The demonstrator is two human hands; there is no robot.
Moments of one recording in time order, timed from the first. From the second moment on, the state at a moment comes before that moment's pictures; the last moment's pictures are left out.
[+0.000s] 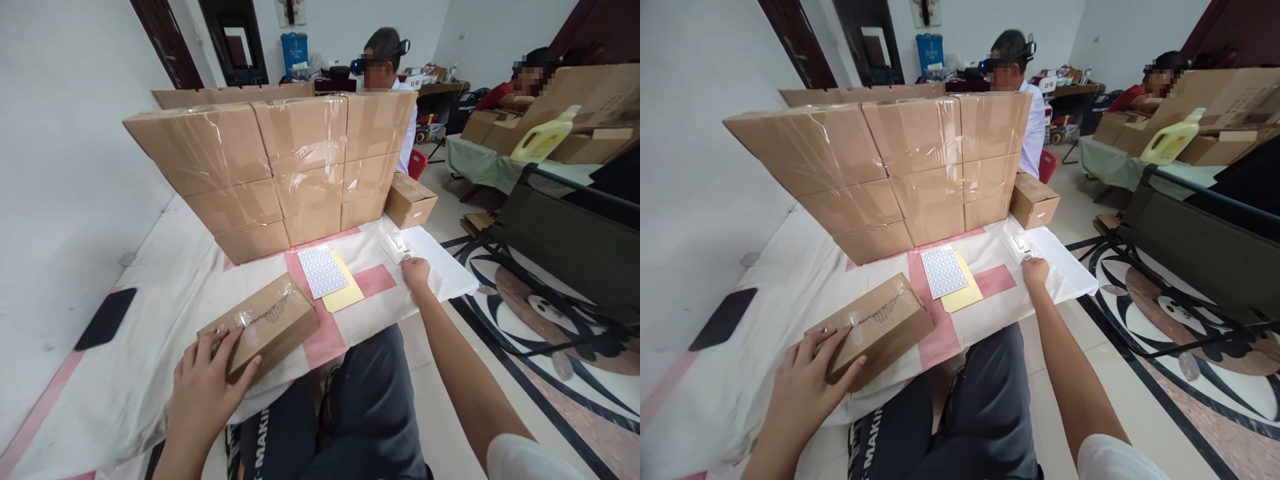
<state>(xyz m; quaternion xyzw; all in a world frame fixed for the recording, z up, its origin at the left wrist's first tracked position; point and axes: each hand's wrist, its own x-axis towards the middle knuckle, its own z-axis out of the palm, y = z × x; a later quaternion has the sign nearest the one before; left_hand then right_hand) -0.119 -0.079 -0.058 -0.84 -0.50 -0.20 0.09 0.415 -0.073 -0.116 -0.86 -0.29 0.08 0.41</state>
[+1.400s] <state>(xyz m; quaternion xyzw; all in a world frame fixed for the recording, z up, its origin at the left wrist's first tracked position) -0.089 -0.080 -0.024 -0.67 -0.61 -0.40 -0.14 0.112 -0.067 -0.035 -0.61 -0.72 0.03 0.33</state>
